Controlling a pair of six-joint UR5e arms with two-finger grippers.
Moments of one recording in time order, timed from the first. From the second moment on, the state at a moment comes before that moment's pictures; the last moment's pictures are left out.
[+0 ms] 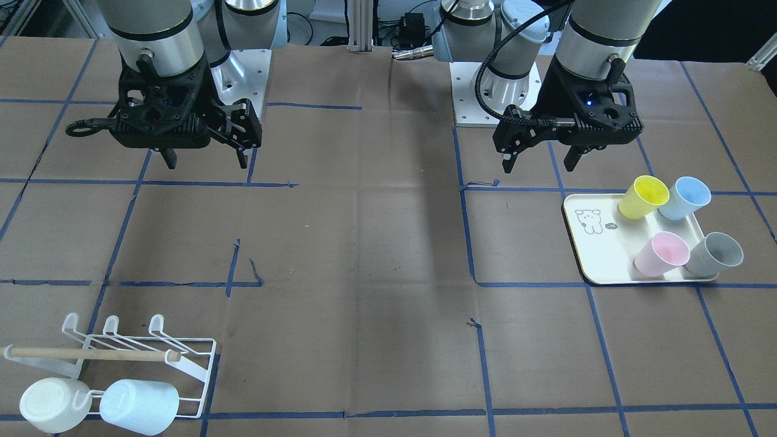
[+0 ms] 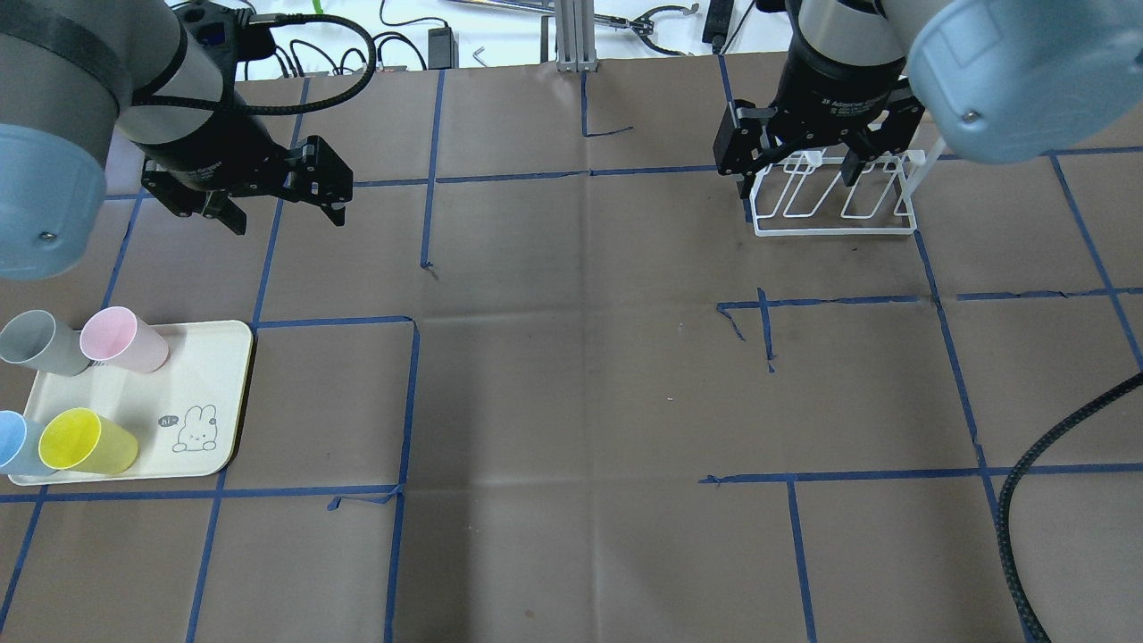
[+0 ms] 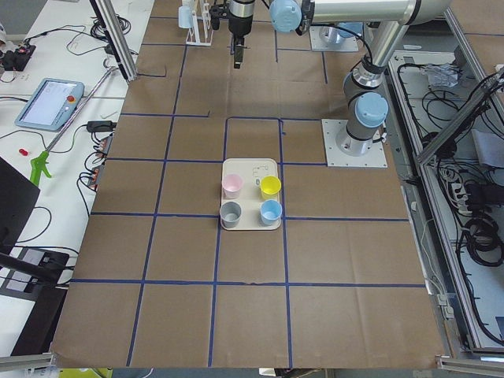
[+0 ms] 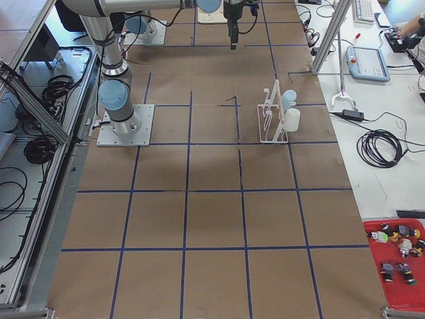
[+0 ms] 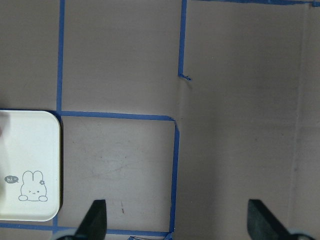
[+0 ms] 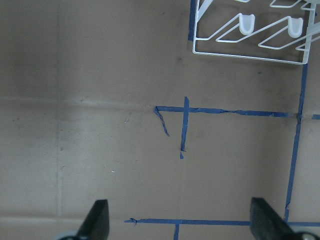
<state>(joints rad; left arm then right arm) -1.54 -1.52 -1.67 -1.42 1.58 -0.02 1.69 -1.52 1.52 -1.61 -1.63 0.05</state>
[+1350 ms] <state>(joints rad) -1.54 -1.51 -1.68 -1.43 1.57 -0.03 1.64 -1.61 1.62 -1.66 -1.58 0.06</state>
